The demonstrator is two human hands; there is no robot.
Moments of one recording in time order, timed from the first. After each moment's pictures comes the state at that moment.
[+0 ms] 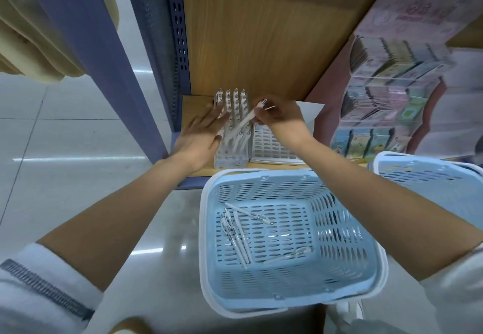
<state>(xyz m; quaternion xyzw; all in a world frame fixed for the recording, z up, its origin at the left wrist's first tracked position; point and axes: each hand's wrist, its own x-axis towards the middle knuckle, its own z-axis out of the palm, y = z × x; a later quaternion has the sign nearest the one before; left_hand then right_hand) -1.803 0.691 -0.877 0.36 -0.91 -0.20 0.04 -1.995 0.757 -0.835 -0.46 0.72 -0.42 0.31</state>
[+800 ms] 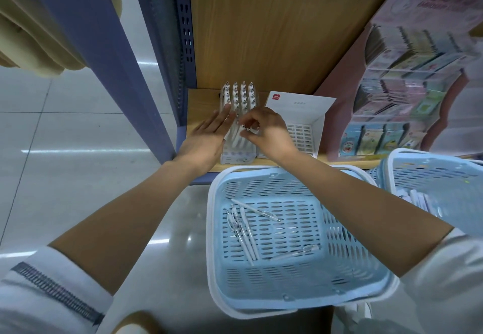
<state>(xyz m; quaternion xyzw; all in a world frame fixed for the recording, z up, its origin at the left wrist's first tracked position) -1.798 0.693 -0.903 0.34 -0.91 -0.22 0.02 -1.973 0.750 -0.891 -0.64 0.70 -0.28 0.14</state>
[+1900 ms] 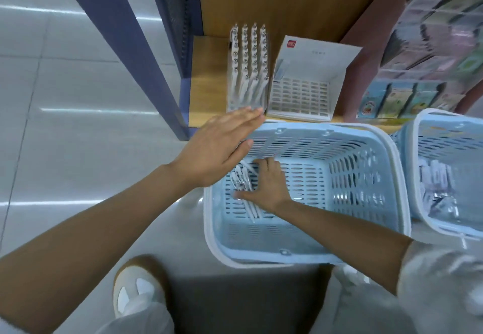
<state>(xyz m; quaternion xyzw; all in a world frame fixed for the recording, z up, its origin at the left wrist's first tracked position) -1.768 0.782 -0.892 0.22 -0.93 -0.27 0.11 -1.914 0.905 -1.001 -0.53 0.79 -0.03 0.31</state>
